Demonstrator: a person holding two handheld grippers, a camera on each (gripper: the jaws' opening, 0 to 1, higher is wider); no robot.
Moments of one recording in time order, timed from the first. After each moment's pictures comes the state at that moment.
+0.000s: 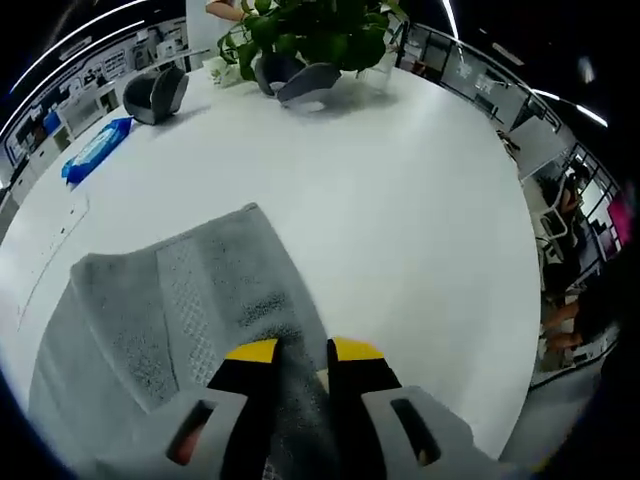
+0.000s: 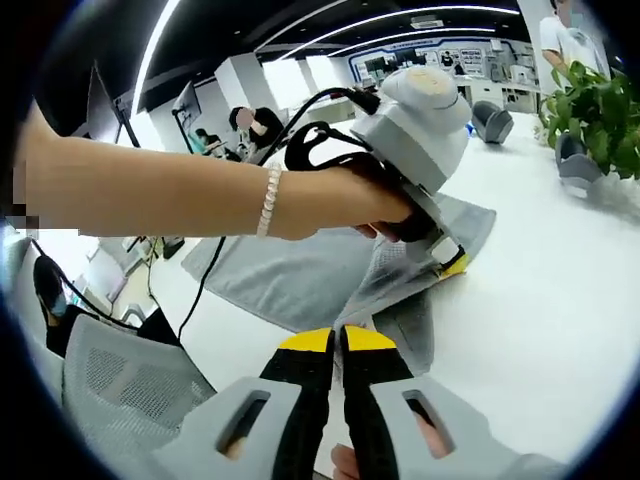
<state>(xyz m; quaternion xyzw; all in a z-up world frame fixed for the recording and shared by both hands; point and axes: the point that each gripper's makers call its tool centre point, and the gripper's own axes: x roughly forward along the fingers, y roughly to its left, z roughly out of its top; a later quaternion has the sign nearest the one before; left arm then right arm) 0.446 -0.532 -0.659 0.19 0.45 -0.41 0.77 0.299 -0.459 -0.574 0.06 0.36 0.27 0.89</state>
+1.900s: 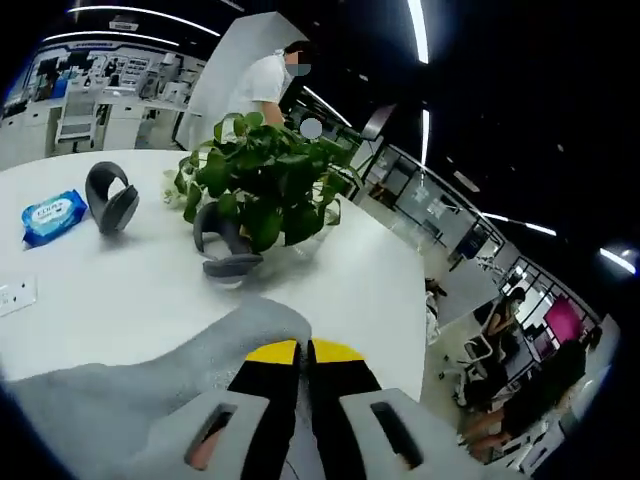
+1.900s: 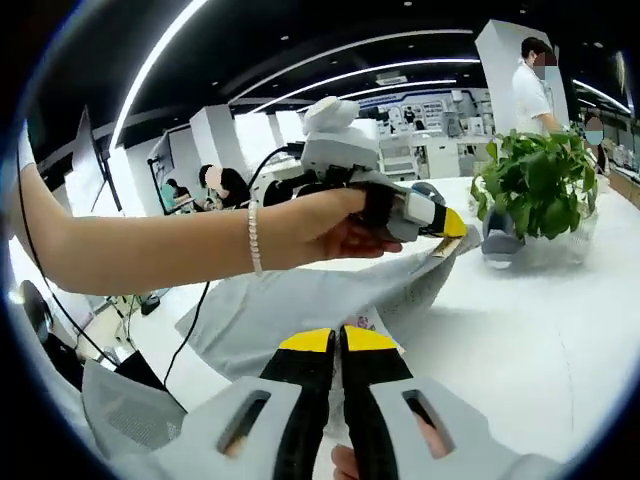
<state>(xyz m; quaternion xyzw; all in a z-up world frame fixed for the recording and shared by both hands) 0.469 -0.653 -0.468 -0.08 0.32 -0.50 0.80 0.322 -0.549 -0.447 0.06 0.24 0.20 0.95</state>
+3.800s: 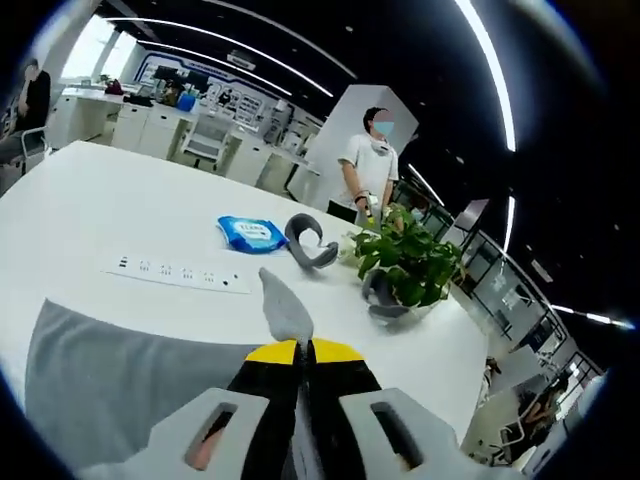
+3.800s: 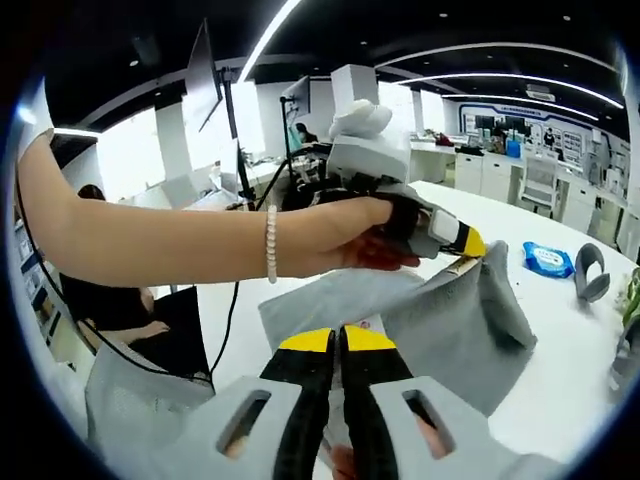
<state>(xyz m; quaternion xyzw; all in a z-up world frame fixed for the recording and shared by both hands) 0.534 -0.325 -0.473 -0.19 0.28 -0.28 0.90 0.353 -0.303 -0.455 -0.06 0.23 0.47 0.85</state>
